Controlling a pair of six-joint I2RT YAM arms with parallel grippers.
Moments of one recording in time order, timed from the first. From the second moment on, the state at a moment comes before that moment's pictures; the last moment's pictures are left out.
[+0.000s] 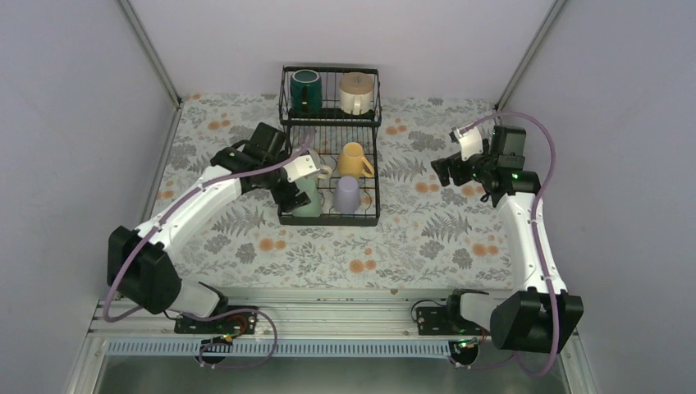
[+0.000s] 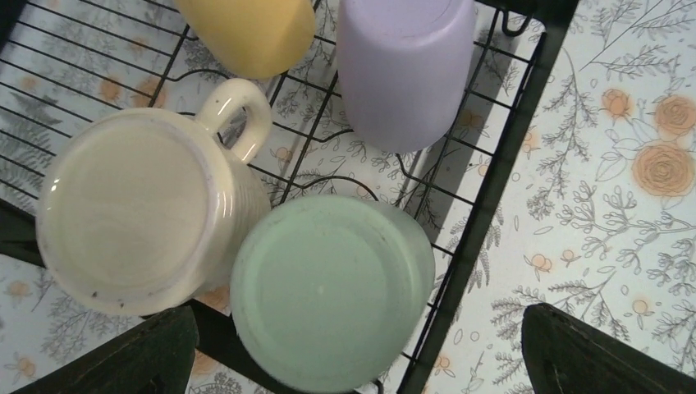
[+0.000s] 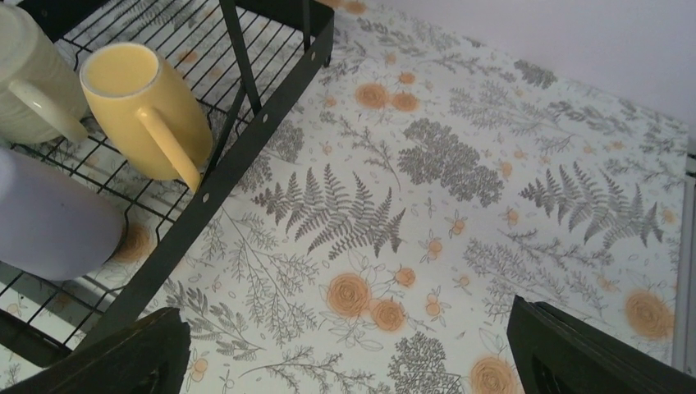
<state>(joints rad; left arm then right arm) -0.49 1.41 1.24 -0.84 0.26 0.59 -0.07 1.18 1.13 -0.66 -0.37 -0.43</state>
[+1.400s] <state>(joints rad) -0.55 1.48 1.83 -0.84 0.38 0.50 0.01 1.31 1.45 -0.85 -1.01 -0.37</state>
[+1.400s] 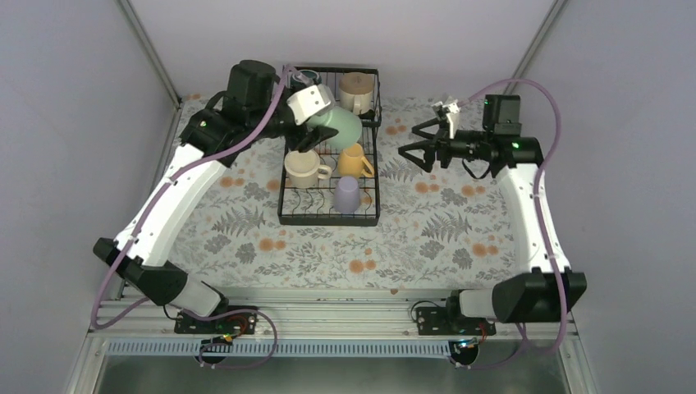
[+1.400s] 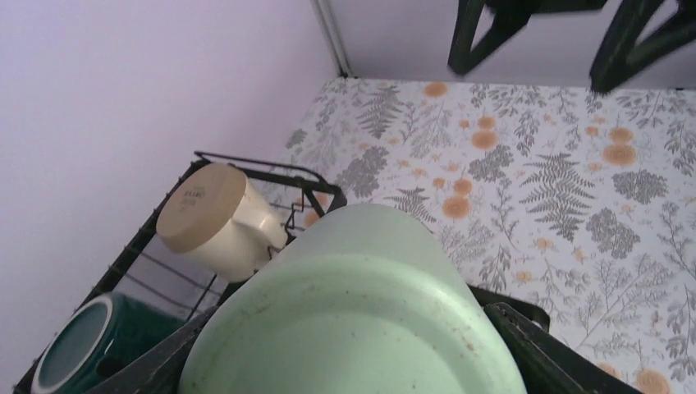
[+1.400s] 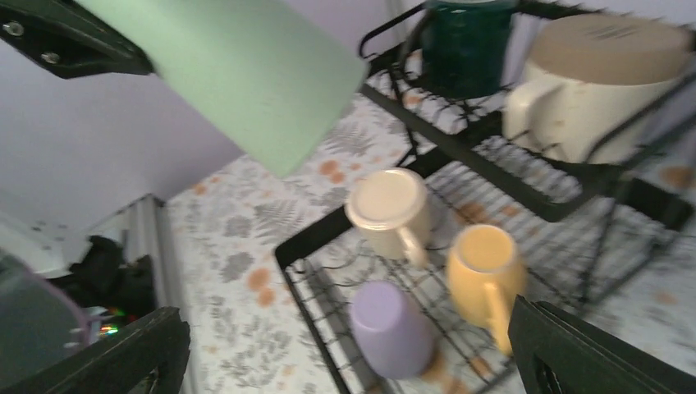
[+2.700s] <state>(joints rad) -0.63 1.76 2.08 -0.62 0.47 0.42 0.06 1.78 1.92 -1.10 -1.41 -0.47</state>
